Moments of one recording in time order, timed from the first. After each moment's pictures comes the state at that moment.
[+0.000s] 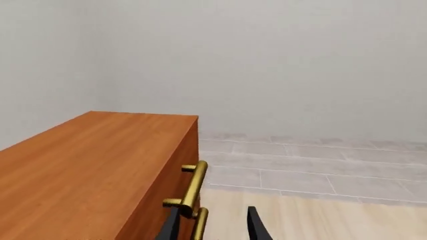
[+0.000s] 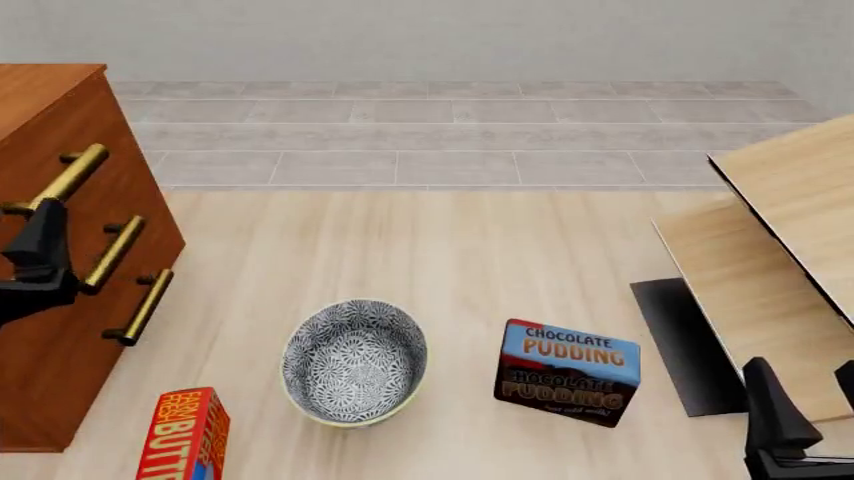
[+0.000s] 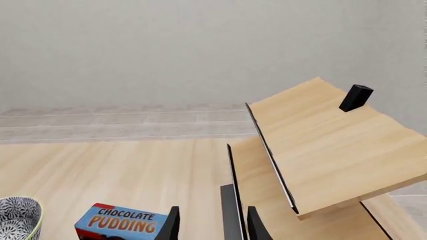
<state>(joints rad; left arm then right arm) 0.15 0.68 -0.32 -0.46 0.00 -0.03 0.00 -0.01 0.00 0.02</state>
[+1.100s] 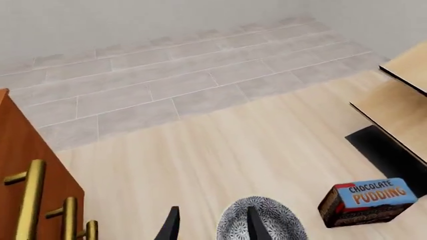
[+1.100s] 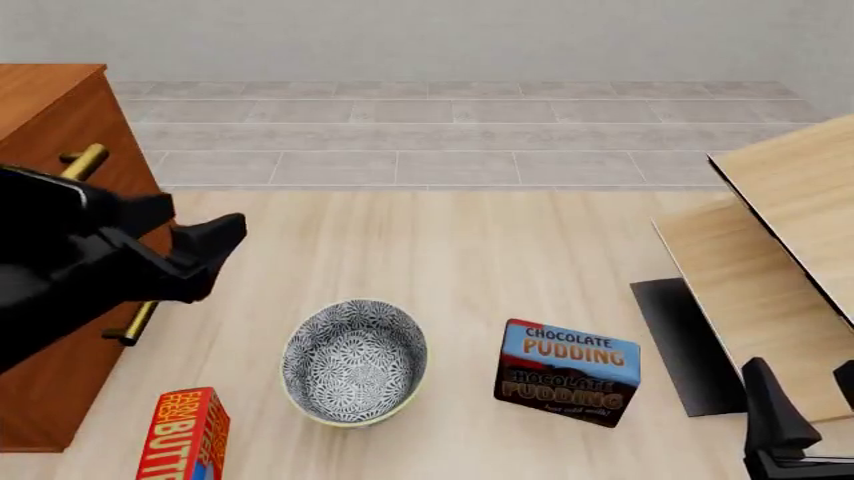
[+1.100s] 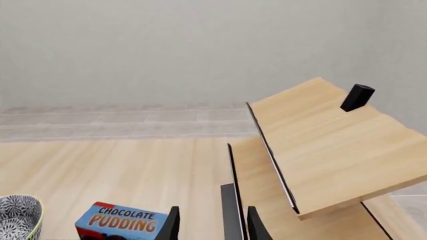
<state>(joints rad) -0.37 0.82 -0.69 0.21 0.00 -0.03 0.01 -0.01 0.00 0.01</state>
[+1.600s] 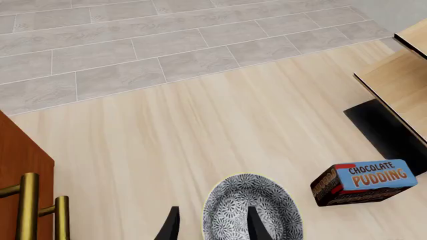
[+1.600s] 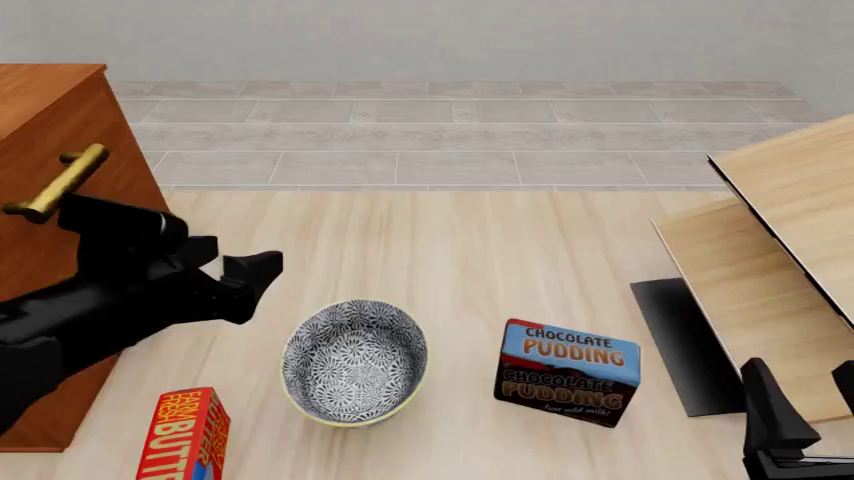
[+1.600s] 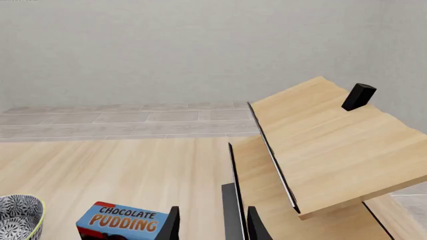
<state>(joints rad) -0.40 0.94 -0.64 0.19 -0.08 -0.03 0.01 -0.01 0.00 0.02</state>
